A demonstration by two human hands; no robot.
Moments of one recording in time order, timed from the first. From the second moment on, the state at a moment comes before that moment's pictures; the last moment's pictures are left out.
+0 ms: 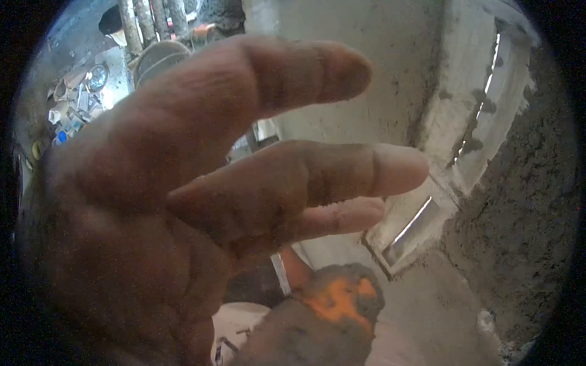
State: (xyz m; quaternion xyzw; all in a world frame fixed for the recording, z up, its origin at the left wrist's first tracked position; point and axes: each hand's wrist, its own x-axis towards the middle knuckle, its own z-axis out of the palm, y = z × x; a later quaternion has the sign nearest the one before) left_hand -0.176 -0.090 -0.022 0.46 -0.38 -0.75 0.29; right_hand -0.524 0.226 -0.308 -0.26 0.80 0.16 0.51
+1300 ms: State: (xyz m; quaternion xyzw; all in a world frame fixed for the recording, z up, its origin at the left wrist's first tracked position) left_hand -0.057 0.281 -0.368 0.93 -0.17 -0.34 -0.02; right_hand -0.166 0.008 -0.704 -0.84 0.41 0.12 0.34
